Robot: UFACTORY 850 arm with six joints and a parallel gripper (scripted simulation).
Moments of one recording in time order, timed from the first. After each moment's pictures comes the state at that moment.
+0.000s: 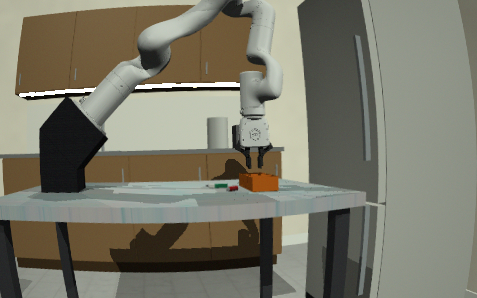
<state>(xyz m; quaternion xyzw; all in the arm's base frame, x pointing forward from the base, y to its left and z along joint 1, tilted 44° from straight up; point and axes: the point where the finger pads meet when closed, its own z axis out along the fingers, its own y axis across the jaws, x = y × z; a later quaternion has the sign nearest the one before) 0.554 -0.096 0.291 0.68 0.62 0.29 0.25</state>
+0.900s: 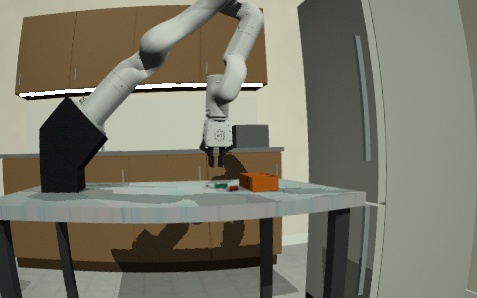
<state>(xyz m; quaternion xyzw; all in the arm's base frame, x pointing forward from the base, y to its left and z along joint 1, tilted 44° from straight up) 0.469 0.012 0.220 0.58 0.73 0.26 0.26</state>
